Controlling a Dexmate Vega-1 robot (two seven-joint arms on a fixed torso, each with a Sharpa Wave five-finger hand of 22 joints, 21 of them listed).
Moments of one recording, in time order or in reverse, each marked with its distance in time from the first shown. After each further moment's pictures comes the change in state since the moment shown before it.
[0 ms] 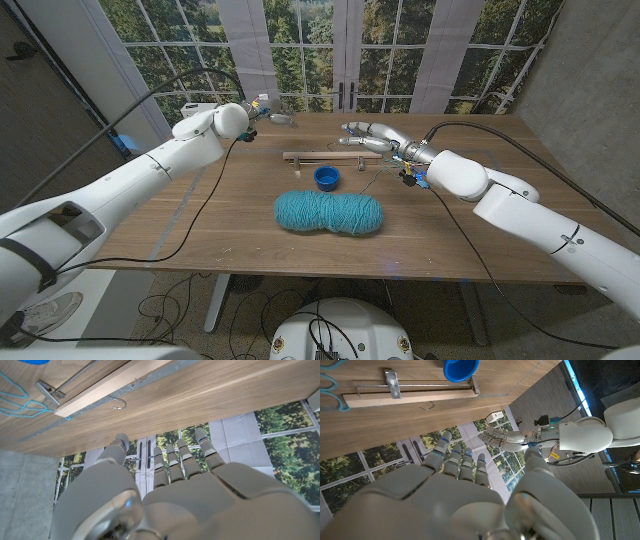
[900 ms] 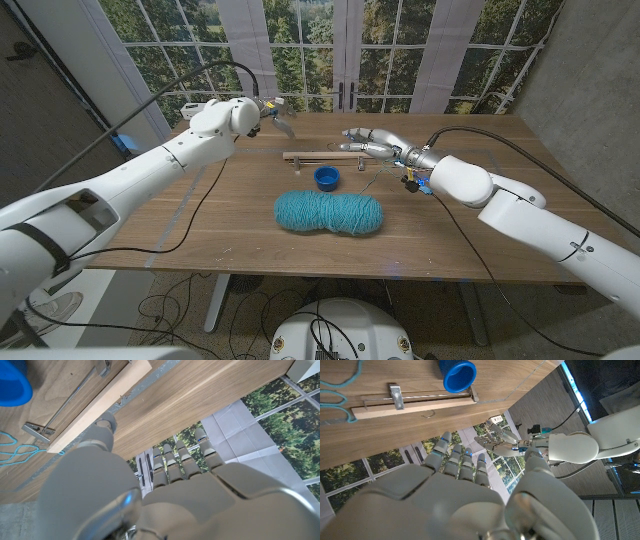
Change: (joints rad) left arm -0.078 -0.052 0.087 0.051 0.260 0.001 -0.146; left_hand 0.227 -0.176 -0.107 0.020 0.083 0.010 -0.029 -0.028 0.006 0.059 -0.070 -0.020 0.014 0.006 -0.022 -0.023 0.005 0.034 -0.016 -0.034 0.003; right arm -0.051 -0.026 0.028 -0.044 0.021 -0.013 -0.001; right_hand 0.000 0.000 0.000 0.000 -0.004 0.005 -0.005 0.000 0.000 0.000 0.000 0.000 0.000 0.005 0.005 0.000 0.005 0.000 0.000 0.000 0.000
